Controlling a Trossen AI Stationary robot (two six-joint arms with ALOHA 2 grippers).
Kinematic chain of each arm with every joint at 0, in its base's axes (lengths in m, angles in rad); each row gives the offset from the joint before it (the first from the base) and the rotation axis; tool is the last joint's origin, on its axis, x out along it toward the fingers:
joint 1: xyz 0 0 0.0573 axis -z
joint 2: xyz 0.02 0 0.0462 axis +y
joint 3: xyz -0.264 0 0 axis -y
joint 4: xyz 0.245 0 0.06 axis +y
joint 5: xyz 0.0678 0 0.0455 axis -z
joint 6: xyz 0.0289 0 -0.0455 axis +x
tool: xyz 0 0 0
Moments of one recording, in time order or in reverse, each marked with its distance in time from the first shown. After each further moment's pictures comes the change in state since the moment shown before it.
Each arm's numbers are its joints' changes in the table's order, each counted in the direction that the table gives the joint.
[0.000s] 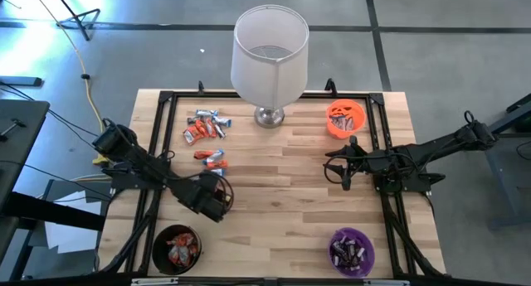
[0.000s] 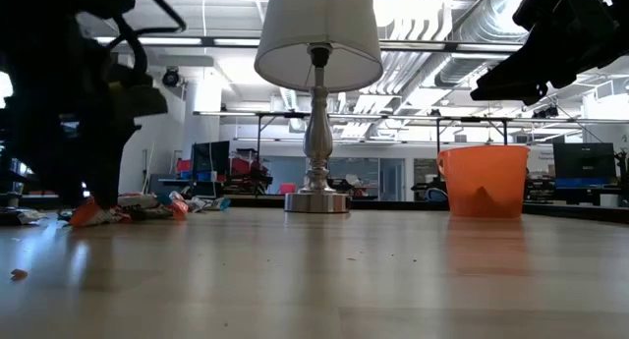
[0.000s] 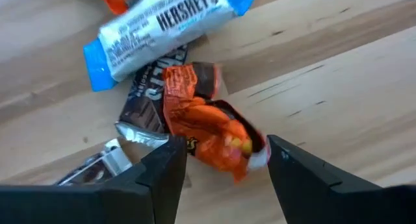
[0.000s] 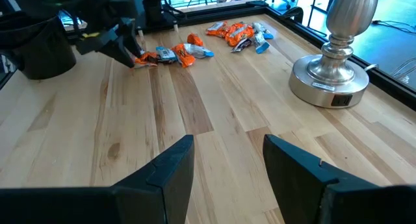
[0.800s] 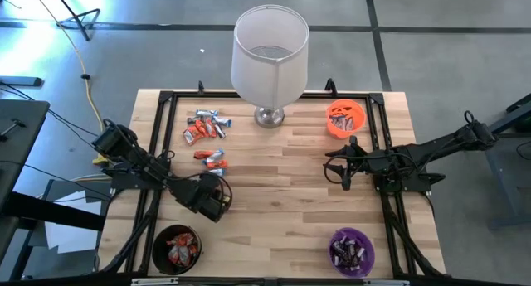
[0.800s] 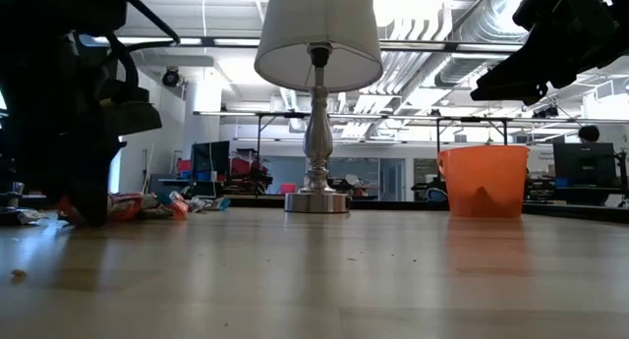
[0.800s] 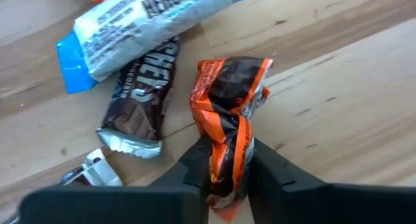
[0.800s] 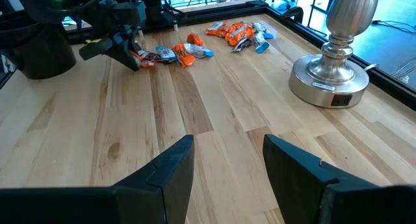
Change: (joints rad) left arm 0.008 0.001 -0.075 -0.127 -0.001 0.035; right arm 0.000 0.000 0.000 0.000 0.000 0.000
